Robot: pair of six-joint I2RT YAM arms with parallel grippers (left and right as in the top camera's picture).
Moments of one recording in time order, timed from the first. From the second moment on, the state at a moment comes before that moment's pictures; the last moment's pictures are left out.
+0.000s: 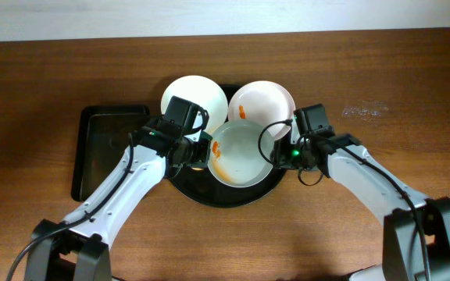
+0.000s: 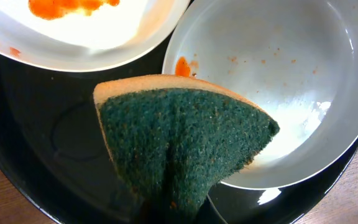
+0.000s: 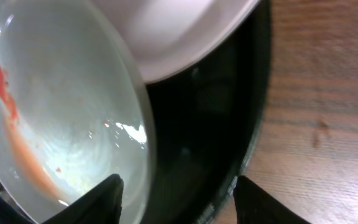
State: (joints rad) left arm -0.40 1.62 1.14 -0.68 0.12 -0.19; right arm 0.26 1.64 0.95 -0.49 -0.22 0.37
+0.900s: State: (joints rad) left arm -0.40 1.62 1.16 -0.69 0.15 -0.20; right arm 0.32 1.30 0.95 -0.67 0.11 0.38
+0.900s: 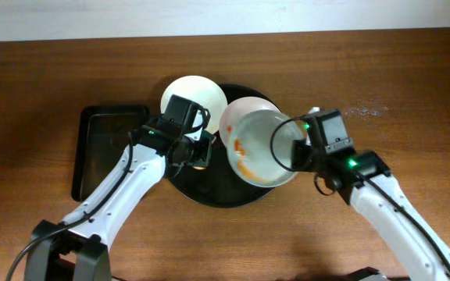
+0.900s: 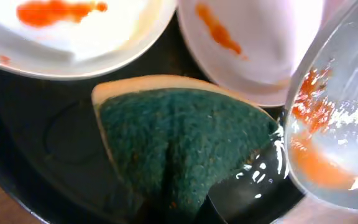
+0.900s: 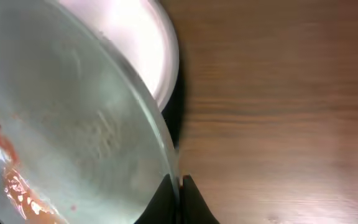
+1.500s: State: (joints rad) left arm -0.59 1.63 1.29 -0.43 0.23 -0.40; right arm 0.50 1.34 1.21 -0.99 0.36 0.57
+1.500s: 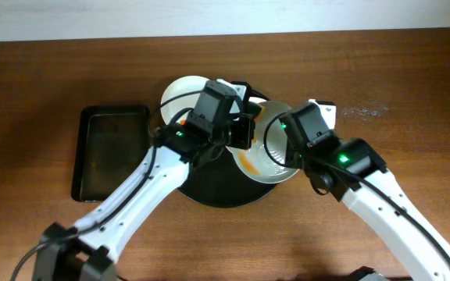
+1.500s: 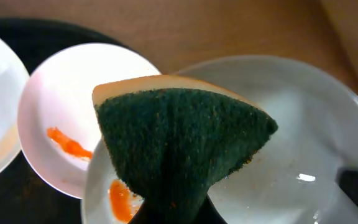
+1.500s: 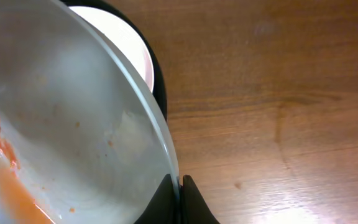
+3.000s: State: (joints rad) left arm -0.61 1.75 1.29 -0.34 -0.07 -0.41; right arm 0.50 1.35 1.23 -0.86 0.36 0.62
